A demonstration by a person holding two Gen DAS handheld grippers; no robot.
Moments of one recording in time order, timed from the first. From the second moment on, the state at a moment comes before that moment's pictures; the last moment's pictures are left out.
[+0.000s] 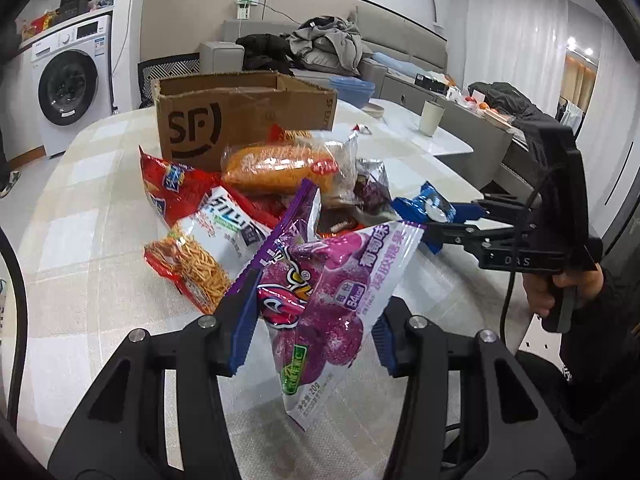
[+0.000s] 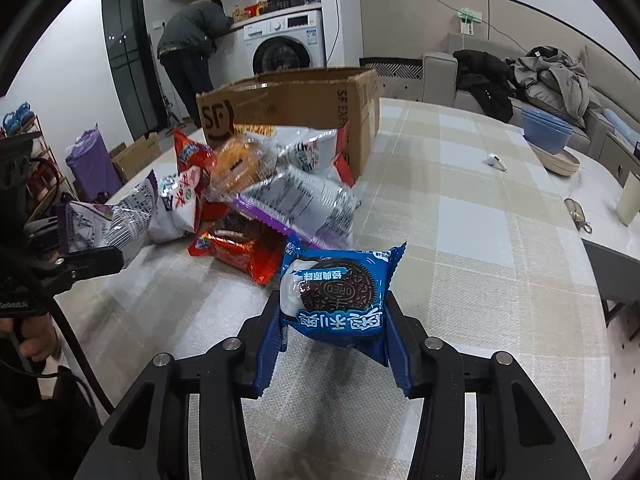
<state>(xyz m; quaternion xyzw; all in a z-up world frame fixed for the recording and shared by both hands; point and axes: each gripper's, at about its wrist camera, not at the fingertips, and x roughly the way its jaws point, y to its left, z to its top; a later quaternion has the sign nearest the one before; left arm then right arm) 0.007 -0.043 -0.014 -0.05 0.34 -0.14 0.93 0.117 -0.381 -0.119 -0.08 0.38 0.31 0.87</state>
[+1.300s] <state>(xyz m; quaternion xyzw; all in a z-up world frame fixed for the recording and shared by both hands) 0.038 0.006 0.083 -0.07 0.26 -0.06 0.96 0.141 -0.363 -0.030 0.00 0.25 0.34 0.90</state>
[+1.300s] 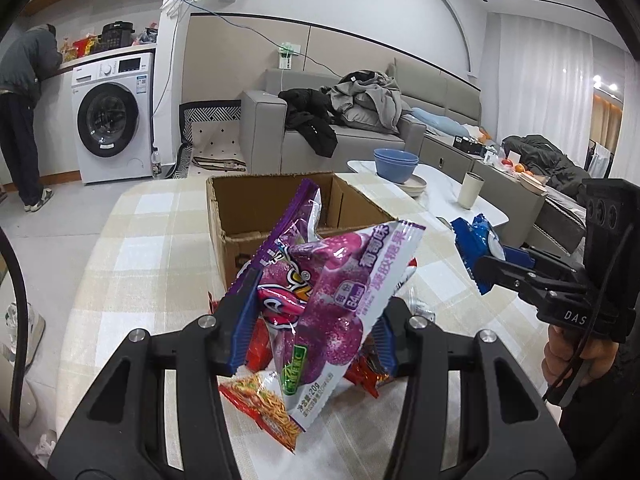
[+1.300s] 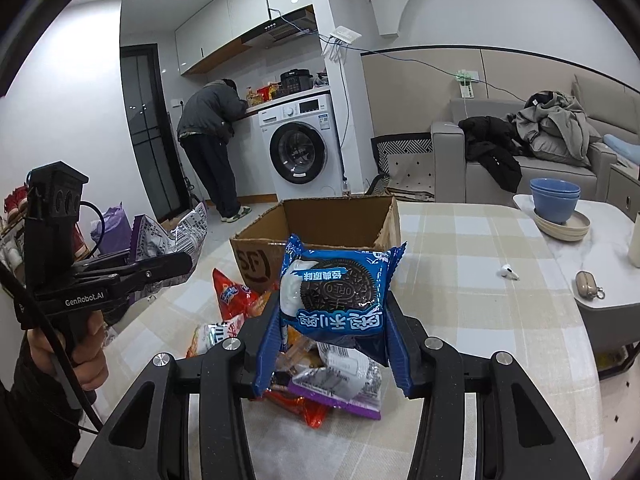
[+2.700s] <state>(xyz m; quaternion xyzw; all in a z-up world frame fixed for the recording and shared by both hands) 0.153 0.013 0.095 -0.06 0.27 -0.05 0.96 0.223 -0.305 -0.023 0.00 0.25 0.36 0.90</state>
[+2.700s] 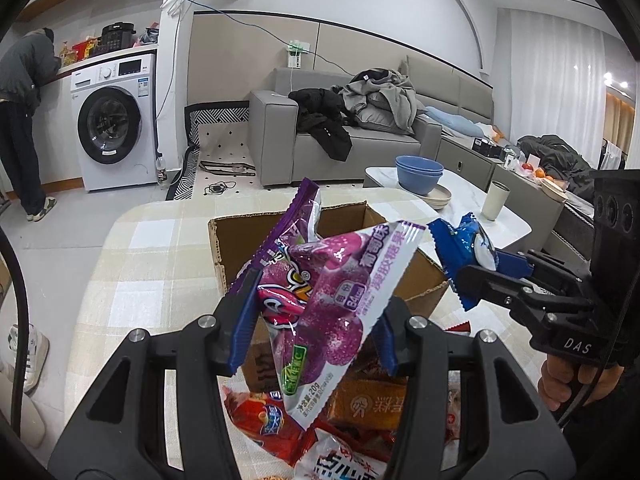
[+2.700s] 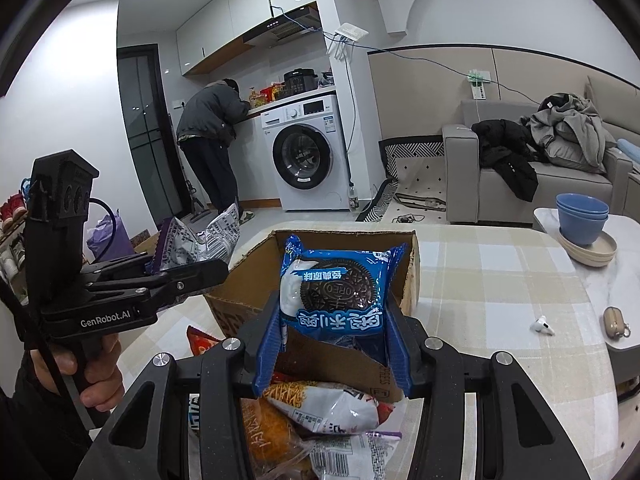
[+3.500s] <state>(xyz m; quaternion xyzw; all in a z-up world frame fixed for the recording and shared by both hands) 0.223 0.017 0.068 -0.05 0.29 -0.03 0.96 0.266 -0.282 -0.040 -0.02 0.27 0.35 0.90</state>
